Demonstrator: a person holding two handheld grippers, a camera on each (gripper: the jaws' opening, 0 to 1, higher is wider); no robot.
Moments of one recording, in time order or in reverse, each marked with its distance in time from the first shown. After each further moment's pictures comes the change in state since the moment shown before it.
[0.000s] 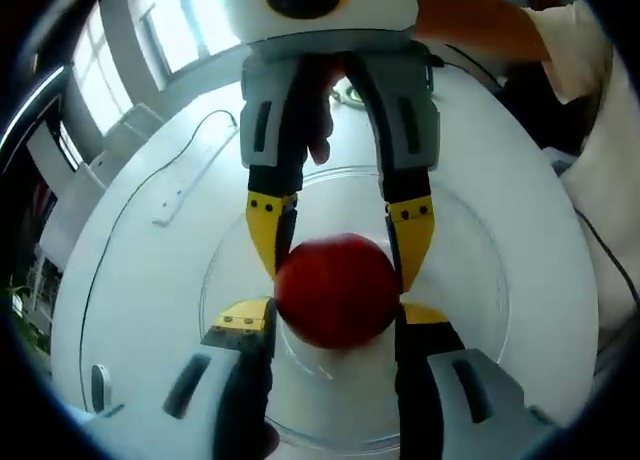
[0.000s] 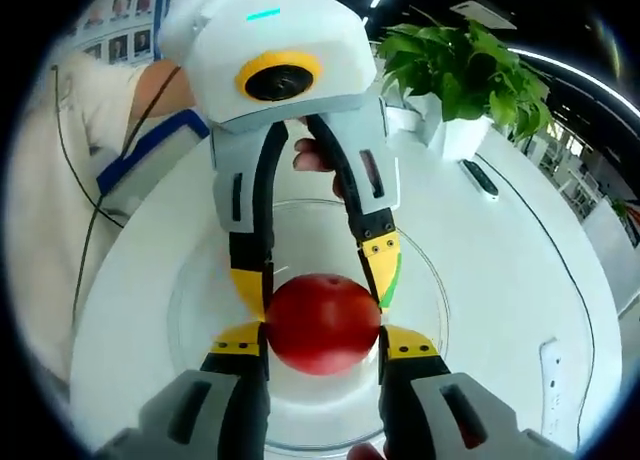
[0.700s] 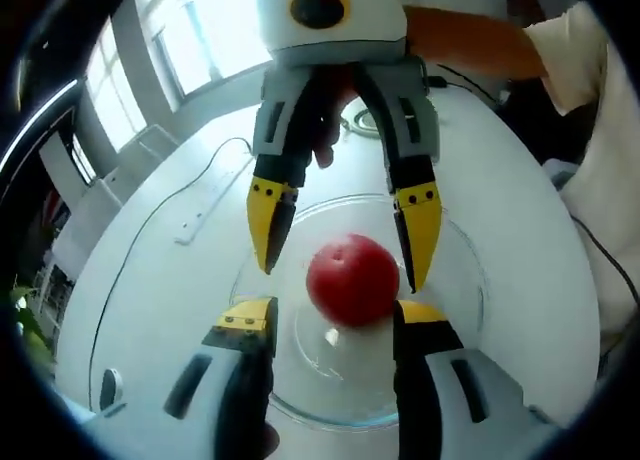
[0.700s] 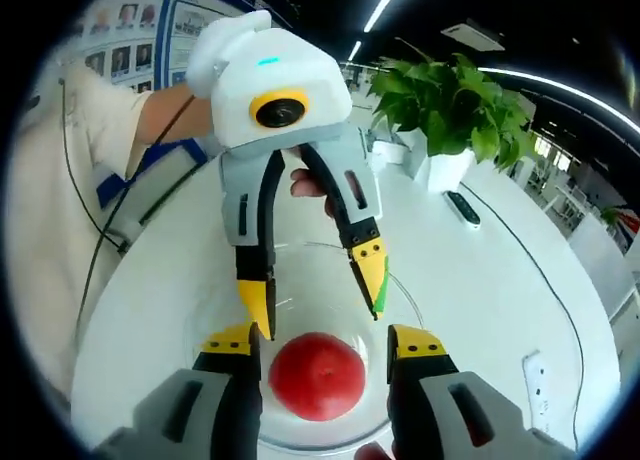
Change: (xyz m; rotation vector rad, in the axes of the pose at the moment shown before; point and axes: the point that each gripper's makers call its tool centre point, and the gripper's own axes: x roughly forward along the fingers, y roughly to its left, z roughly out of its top) left arm -0.027 0.005 0.019 0.007 -0.128 0.064; right arm -0.032 -0.004 0.031 0.027 -0.171 -0.067
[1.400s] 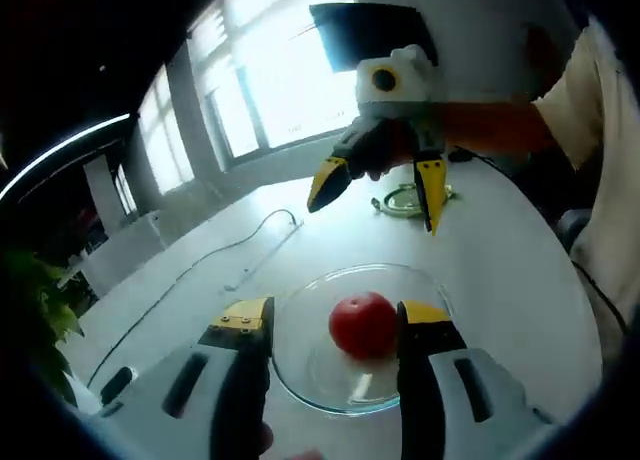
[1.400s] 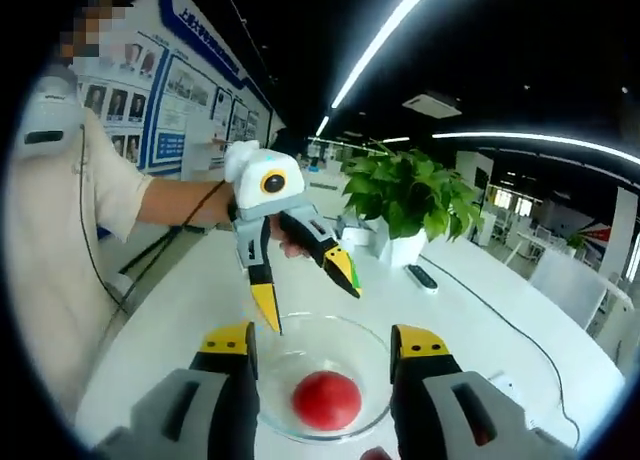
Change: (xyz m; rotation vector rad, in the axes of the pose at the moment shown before) left arm -0.064 0.010 0.034 -0.093 -0.364 0.209; right arm -0.081 0.011 0.040 0.006 -0.342 -0.169
